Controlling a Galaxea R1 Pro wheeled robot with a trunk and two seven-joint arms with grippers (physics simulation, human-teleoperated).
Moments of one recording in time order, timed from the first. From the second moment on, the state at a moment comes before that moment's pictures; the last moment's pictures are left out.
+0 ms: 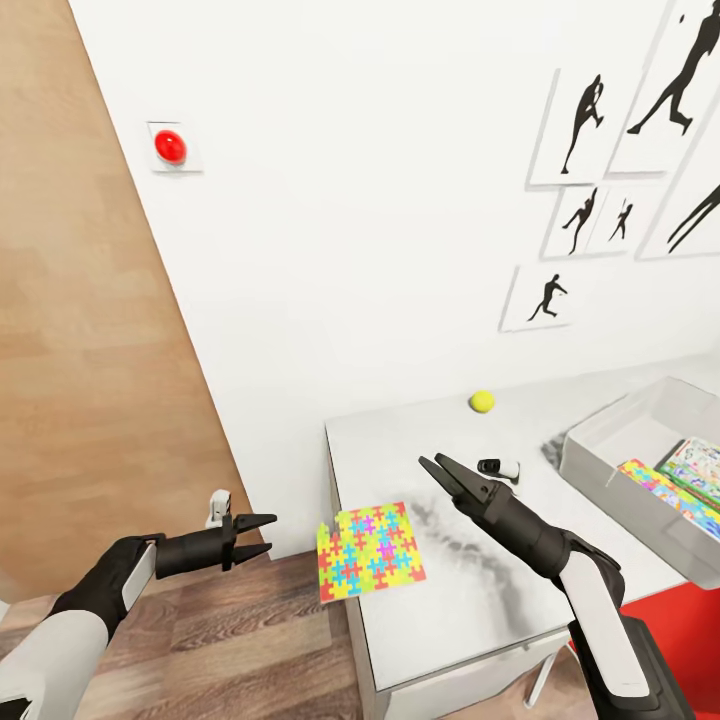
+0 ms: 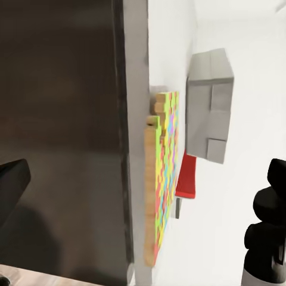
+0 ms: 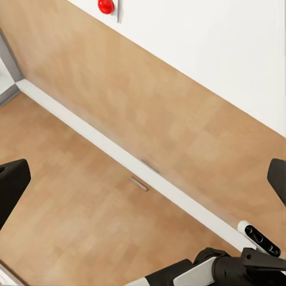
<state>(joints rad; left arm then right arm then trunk) -0.70 0.20 0.19 -0.50 0.16 0.93 -1.29 -0.30 -0.03 -0.07 -1.58 -0.97 0.79 0.87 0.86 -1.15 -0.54</state>
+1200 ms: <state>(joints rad) -0.70 0.20 0.19 -0.51 0.17 0.92 -1.29 -0.30 -0.03 -0.07 -1.58 -0.97 0.79 0.87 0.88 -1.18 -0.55</state>
